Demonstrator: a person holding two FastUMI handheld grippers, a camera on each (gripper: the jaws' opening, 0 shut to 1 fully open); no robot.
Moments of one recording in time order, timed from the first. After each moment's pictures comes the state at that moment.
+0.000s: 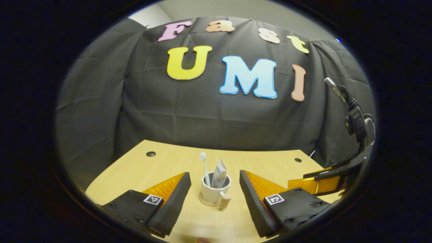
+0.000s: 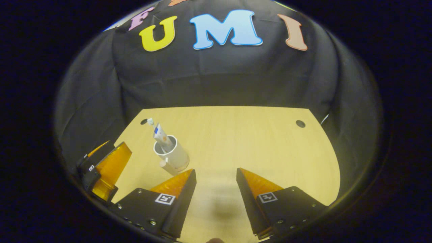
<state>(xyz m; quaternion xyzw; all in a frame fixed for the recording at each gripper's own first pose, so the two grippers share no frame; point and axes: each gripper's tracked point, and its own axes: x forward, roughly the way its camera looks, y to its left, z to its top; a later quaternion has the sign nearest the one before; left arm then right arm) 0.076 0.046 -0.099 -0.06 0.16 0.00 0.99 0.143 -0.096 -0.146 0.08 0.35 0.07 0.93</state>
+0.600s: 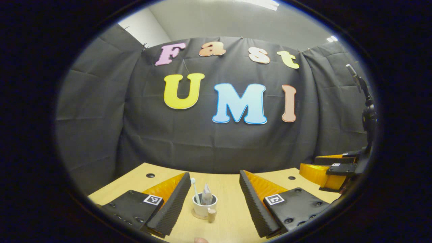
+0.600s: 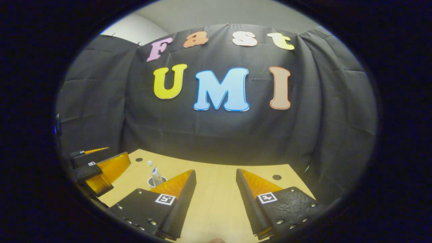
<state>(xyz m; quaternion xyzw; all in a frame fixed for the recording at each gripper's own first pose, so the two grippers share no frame) 0.056 0.010 -0.020 -0.03 0.05 0.00 1.00 0.137 -0.153 -0.038 0.01 0.07 0.05 1.00</state>
